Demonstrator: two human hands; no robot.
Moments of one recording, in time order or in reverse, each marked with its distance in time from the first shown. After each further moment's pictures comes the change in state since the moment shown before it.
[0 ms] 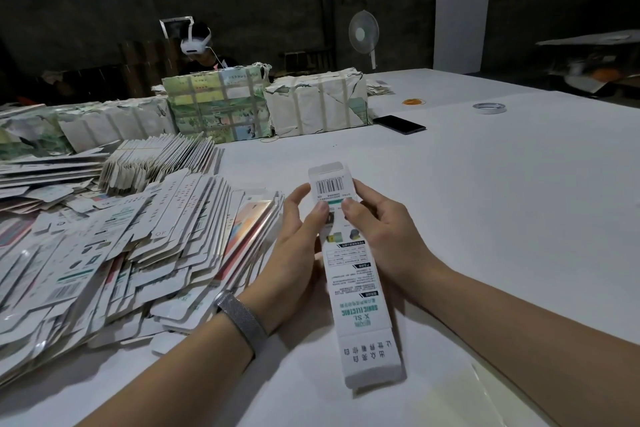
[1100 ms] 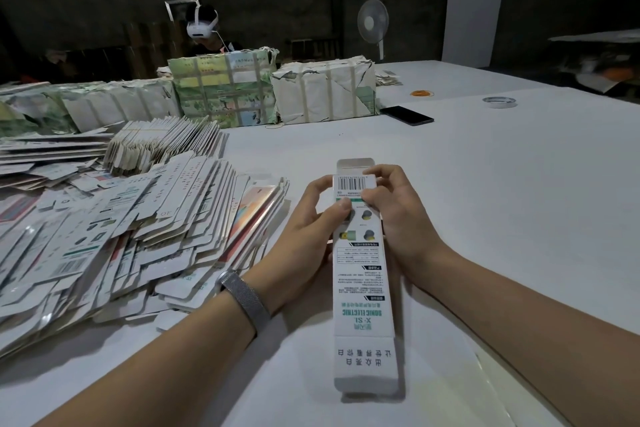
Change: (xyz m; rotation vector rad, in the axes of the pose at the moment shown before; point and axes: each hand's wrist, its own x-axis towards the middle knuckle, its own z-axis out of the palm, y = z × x) left_hand -0.008 0.007 0.003 0.020 -0.132 -0.015; right_hand 0.007 0.002 -0.002 0.115 0.152 0.068
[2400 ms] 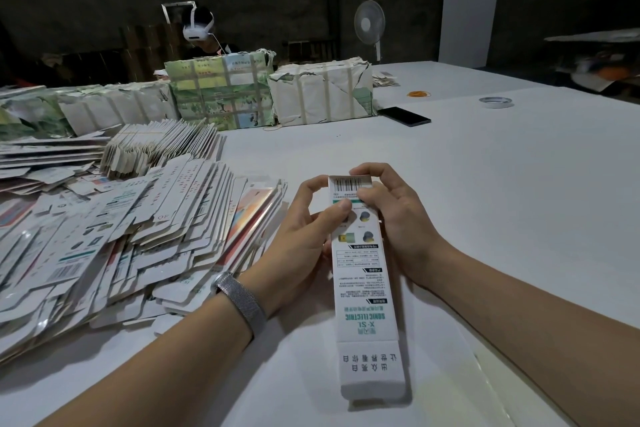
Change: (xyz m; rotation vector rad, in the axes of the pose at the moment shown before) left_hand -0.001 0.001 -0.002 -0.161 -0.022 -0.039; right_hand 0.001 -0.002 -0.003 0.071 -0.146 -0.016
